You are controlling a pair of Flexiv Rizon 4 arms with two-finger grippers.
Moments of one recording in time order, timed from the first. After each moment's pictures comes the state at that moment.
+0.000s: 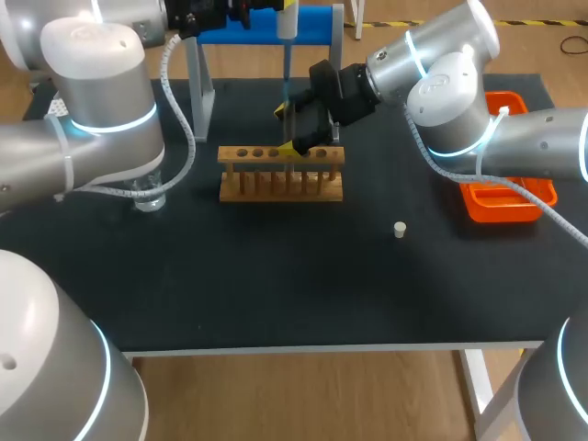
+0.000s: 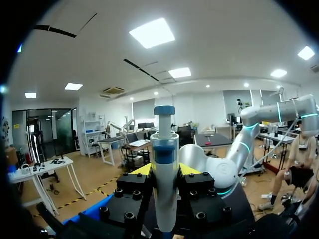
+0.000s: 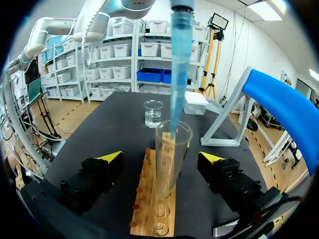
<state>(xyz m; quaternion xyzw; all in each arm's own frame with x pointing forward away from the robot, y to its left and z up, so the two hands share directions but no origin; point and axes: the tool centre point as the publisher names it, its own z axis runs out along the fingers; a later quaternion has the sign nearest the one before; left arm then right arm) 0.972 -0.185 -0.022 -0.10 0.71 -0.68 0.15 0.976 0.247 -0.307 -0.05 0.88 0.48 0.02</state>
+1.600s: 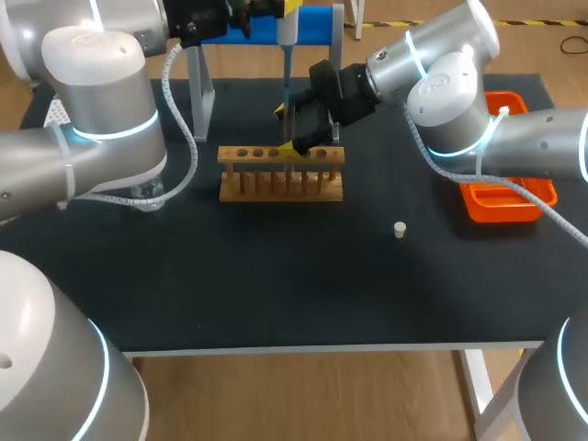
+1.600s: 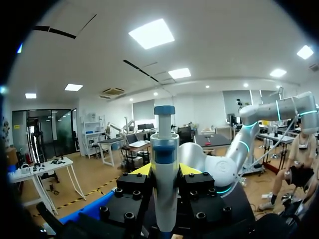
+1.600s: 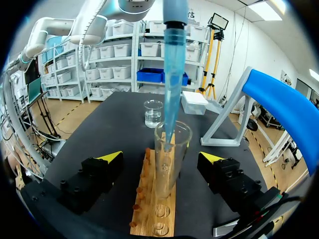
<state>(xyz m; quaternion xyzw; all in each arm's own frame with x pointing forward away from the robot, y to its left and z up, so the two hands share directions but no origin) 0.968 -0.185 -0.031 -0.10 0.71 -0.68 0.15 0.976 0.247 -0.307 -0.05 0.88 0.48 0.02</state>
